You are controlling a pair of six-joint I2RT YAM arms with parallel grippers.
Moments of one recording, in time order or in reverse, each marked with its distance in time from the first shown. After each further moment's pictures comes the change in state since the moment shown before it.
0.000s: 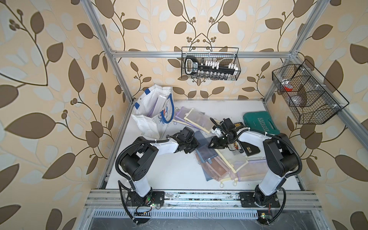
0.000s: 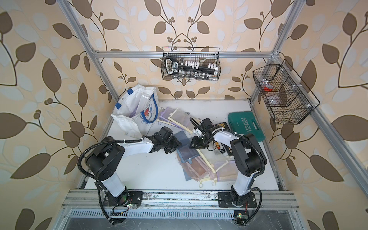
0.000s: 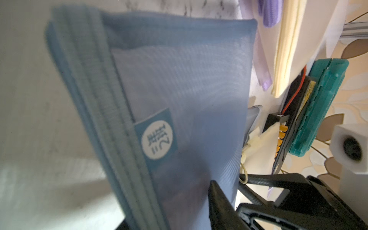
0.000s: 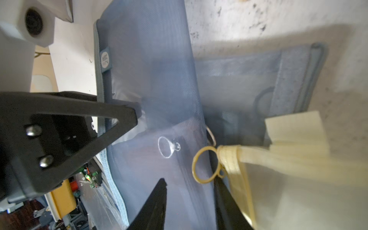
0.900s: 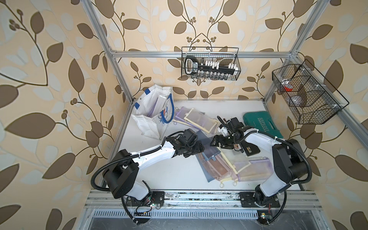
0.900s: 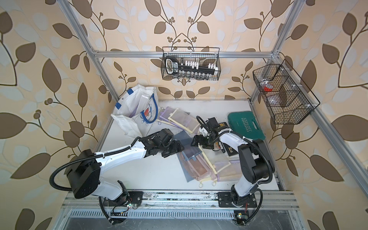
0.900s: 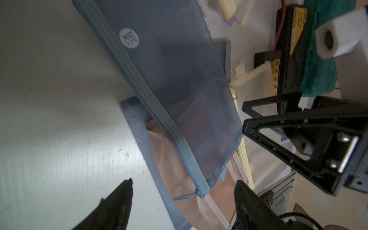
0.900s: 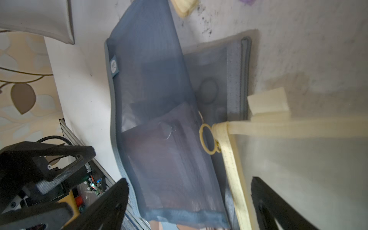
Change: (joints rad) left arm -0.102 -0.234 0.005 -0.284 -0.083 0.144; right arm -0.073 -0.082 -0.035 -0.054 0.037 0.032
